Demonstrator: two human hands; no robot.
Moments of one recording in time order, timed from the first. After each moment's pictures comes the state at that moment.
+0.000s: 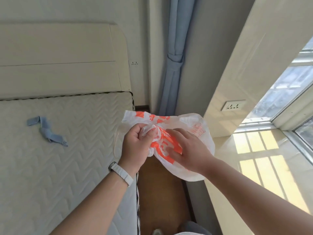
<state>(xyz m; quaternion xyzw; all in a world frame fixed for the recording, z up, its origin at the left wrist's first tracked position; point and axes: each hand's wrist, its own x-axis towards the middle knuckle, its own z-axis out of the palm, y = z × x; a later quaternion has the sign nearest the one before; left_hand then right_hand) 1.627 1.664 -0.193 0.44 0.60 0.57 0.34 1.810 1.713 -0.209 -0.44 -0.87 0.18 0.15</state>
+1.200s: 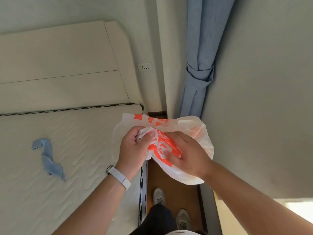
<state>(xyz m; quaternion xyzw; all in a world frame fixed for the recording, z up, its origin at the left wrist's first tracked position) 1.557 2.051 -0.222 0.39 0.67 0.54 0.33 1.733 2.121 -0.278 -0.34 -0.86 0.32 0.22</state>
